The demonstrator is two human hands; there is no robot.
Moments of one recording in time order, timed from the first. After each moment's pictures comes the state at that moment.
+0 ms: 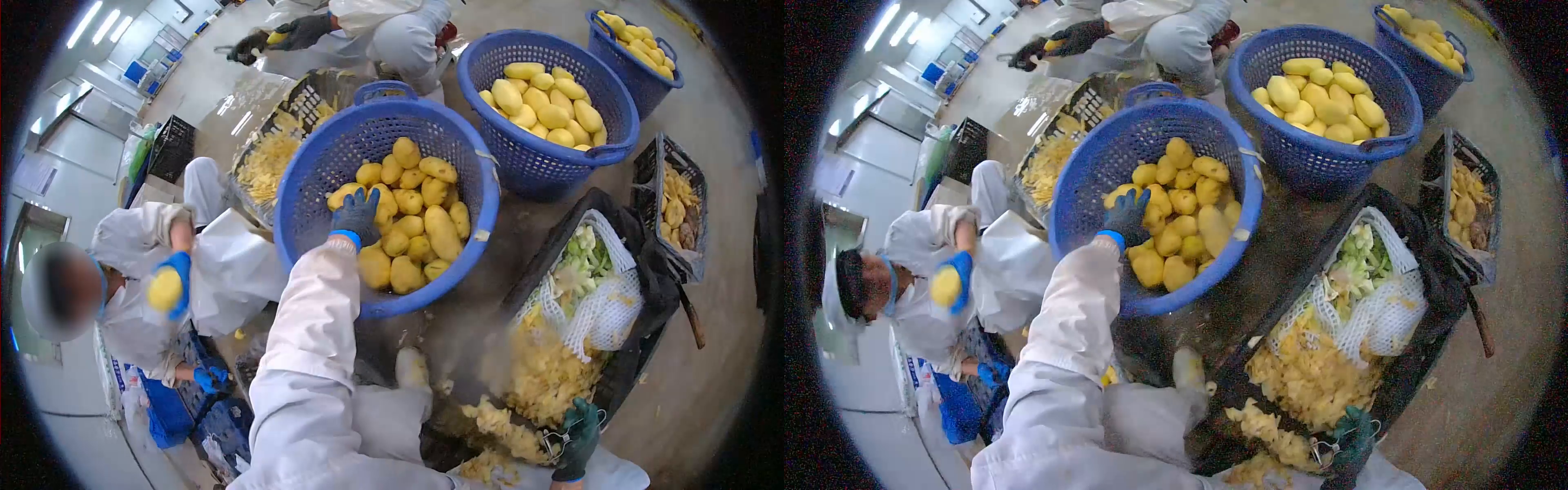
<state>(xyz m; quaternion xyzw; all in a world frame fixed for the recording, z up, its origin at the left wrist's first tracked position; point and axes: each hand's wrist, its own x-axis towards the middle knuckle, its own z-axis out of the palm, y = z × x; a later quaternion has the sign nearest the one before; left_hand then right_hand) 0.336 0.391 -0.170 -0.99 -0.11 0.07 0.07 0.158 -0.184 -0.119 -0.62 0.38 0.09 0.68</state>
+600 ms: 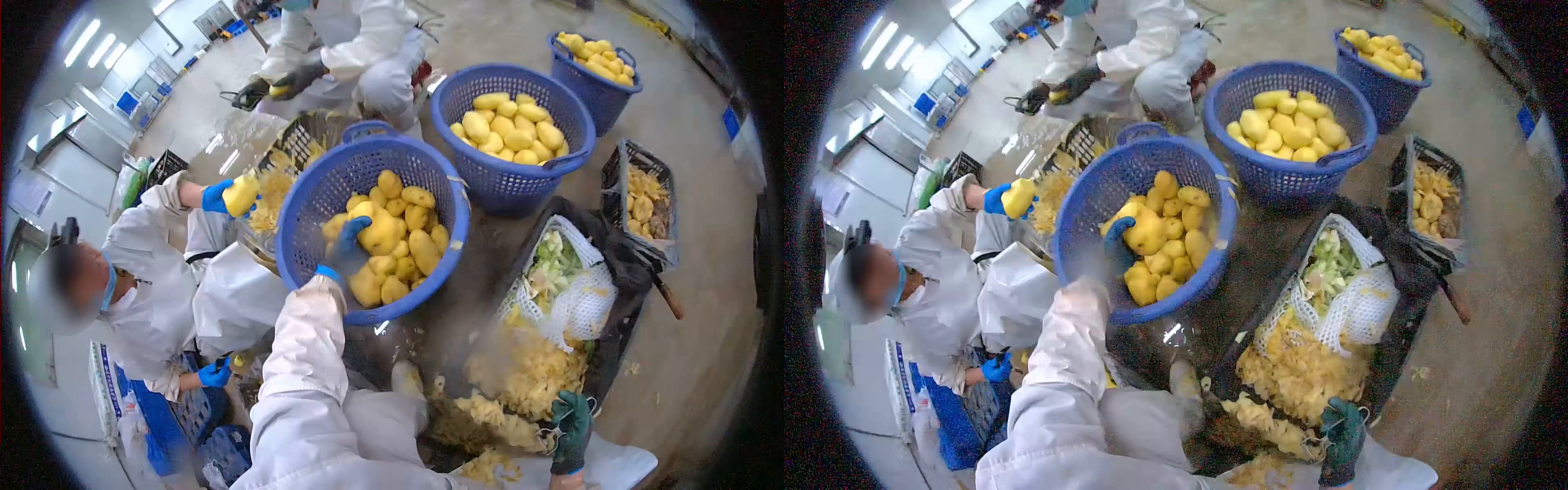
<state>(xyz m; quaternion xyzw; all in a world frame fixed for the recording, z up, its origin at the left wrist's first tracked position) 0.314 0.388 -0.164 -0.73 -0.07 -0.11 -0.67 0.141 -0.187 -0.098 -0.60 0.30 0.11 0.73</state>
